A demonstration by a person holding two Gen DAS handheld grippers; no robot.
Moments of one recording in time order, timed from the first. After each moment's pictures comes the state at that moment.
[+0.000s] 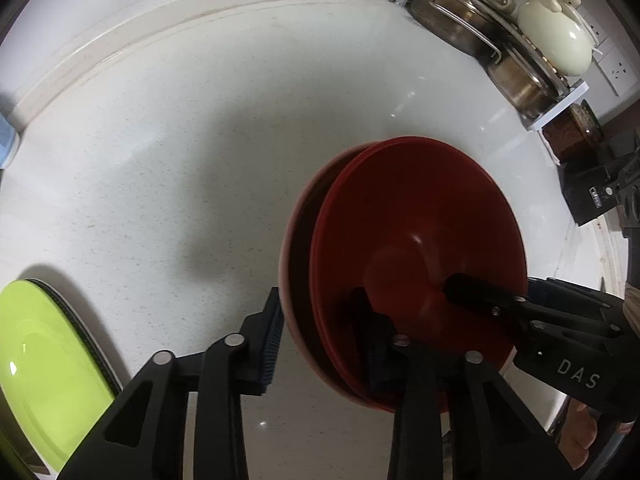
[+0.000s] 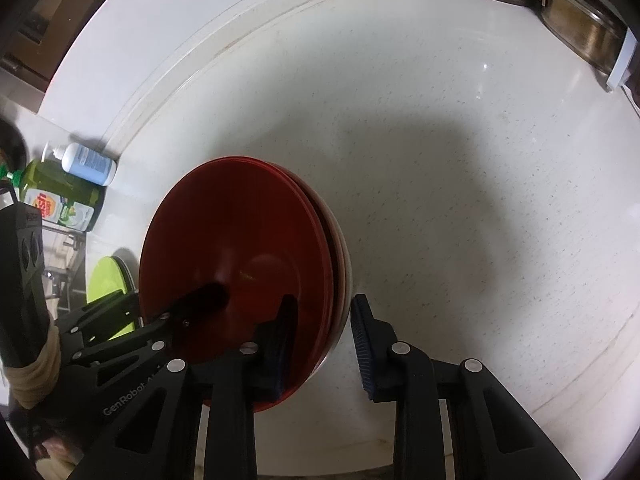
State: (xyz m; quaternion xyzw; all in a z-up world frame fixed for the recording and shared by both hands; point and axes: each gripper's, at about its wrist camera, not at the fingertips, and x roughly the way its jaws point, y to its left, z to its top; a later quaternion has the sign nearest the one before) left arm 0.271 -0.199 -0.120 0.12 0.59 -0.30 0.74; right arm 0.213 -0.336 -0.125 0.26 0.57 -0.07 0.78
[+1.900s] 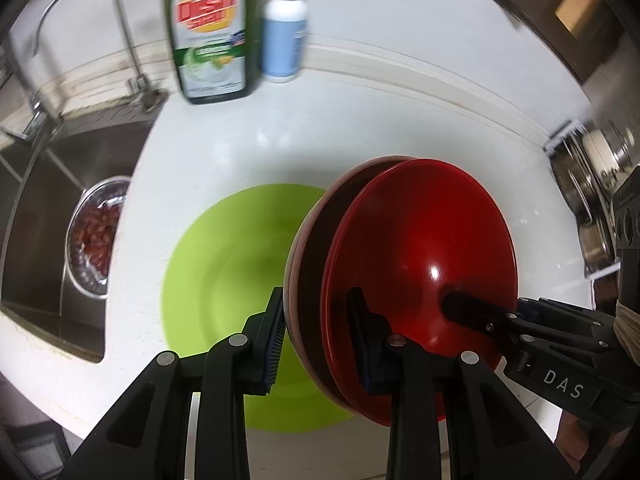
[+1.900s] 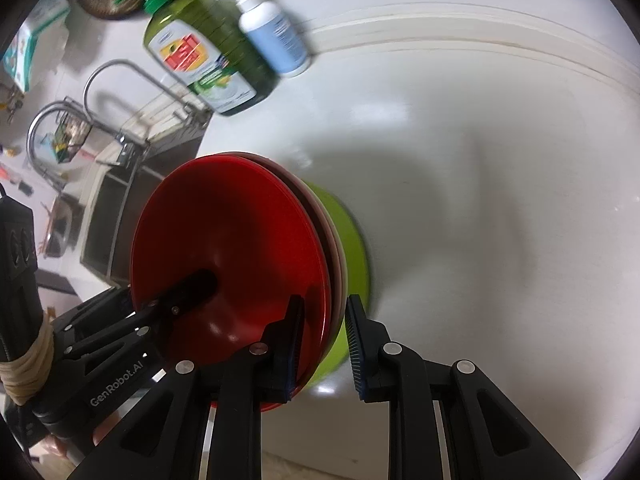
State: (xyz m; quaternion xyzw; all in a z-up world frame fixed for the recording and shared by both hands) left arm 0.290 0.077 -0.057 -0.05 0.56 -0.08 0.82; right arm 0.294 -0.103 -0.076 0.11 0.60 0.15 0.78
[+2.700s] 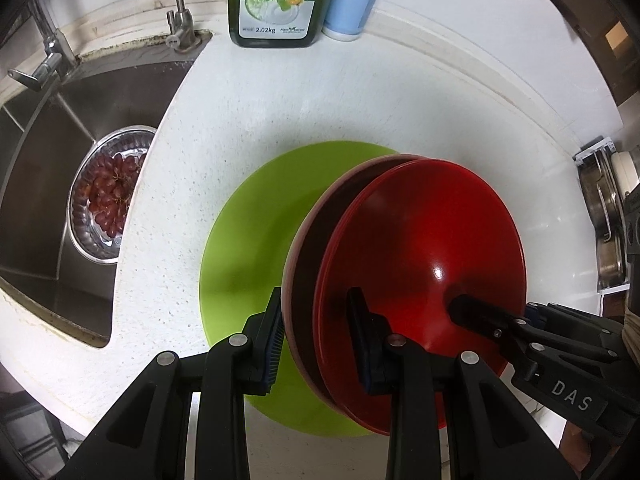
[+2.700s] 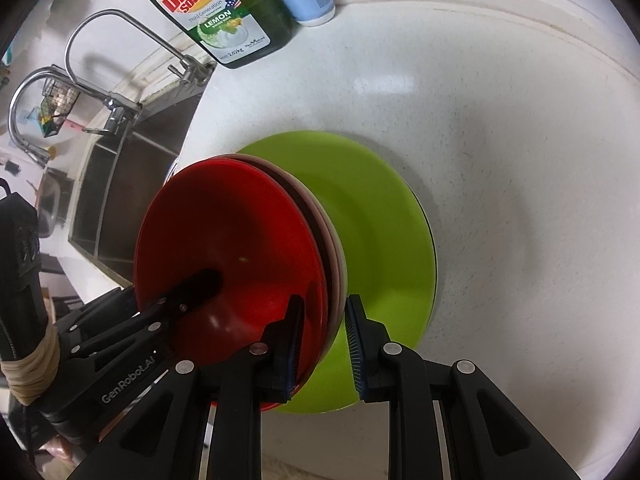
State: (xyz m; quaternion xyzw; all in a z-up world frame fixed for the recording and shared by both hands) left arm 0.299 0.125 -0.107 -0.09 0.61 -0.05 0.79; right arm 0.308 -0.052 -0.112 0.09 0.65 0.15 0.74
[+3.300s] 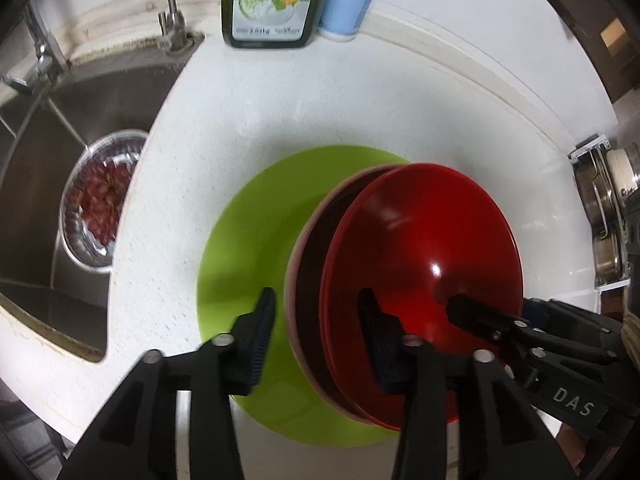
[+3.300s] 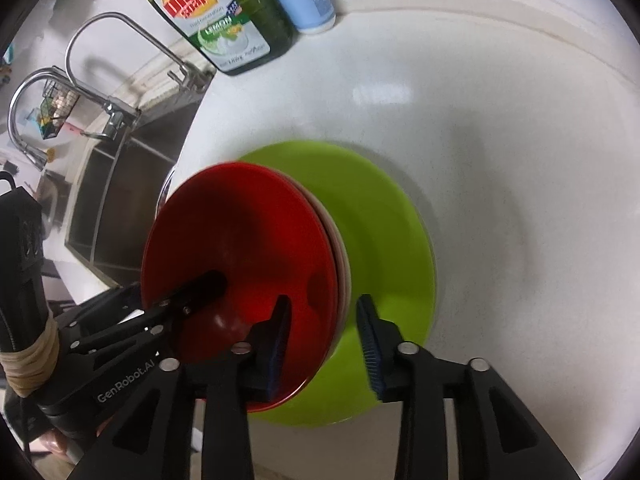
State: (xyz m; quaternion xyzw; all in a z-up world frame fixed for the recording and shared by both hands) left arm 0.304 0.126 -0.110 -0.08 0.60 -0.06 0.79; right arm 0.309 -0.048 -0.110 0.08 0.62 0.14 0.76
